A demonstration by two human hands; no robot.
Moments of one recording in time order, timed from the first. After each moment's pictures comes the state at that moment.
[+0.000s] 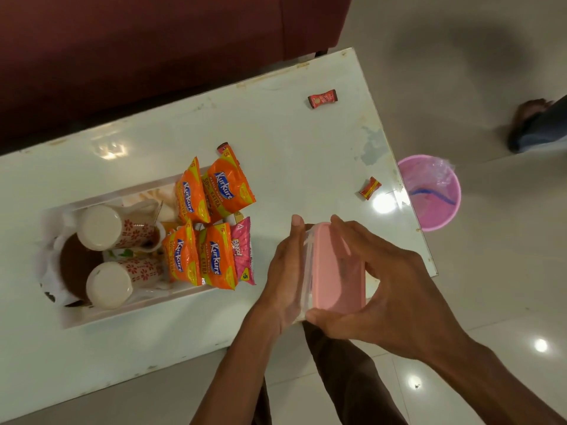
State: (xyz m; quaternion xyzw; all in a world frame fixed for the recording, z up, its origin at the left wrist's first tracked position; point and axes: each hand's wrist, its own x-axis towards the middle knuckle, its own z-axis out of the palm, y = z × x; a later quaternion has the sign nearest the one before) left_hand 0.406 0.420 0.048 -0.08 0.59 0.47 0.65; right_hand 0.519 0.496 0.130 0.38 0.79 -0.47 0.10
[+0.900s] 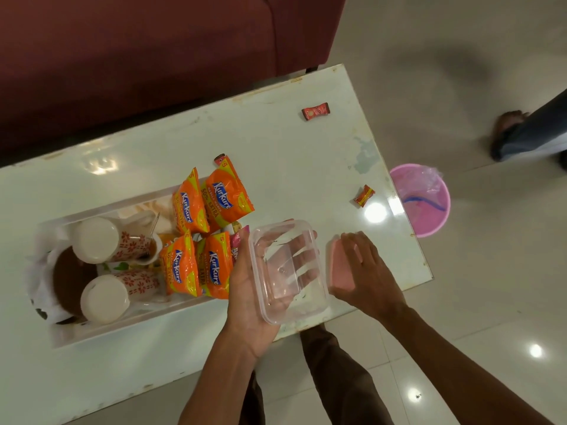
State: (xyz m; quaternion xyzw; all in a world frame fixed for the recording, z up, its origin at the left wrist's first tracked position) left_hand 0.376 0.385 0.048 -0.15 0.34 0.66 0.65; right_hand 0.576 0.496 -0.057 0.38 0.89 -0.23 0.11
